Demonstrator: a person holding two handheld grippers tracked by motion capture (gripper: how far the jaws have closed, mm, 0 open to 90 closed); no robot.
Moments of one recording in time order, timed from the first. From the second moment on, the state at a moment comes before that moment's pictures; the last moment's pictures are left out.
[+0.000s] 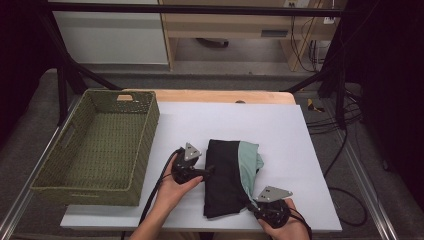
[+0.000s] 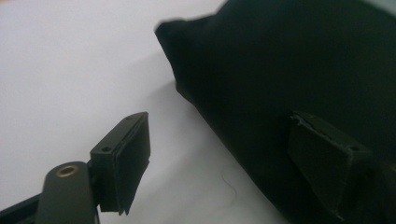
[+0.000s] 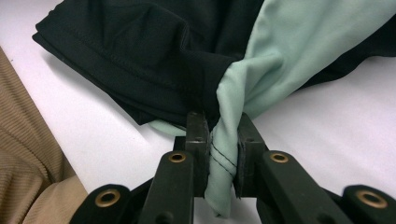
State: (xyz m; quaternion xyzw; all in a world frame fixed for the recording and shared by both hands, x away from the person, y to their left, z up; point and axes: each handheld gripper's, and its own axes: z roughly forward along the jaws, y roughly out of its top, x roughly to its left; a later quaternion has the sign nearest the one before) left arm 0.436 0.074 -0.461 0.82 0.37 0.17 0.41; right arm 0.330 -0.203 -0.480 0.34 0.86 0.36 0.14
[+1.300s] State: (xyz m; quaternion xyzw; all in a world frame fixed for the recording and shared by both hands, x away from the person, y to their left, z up) left arm 0.412 0.109 -0.465 0.82 0.37 0.14 0.41; right arm 0.325 -0.169 -0.478 0.30 0.87 0.36 0.16
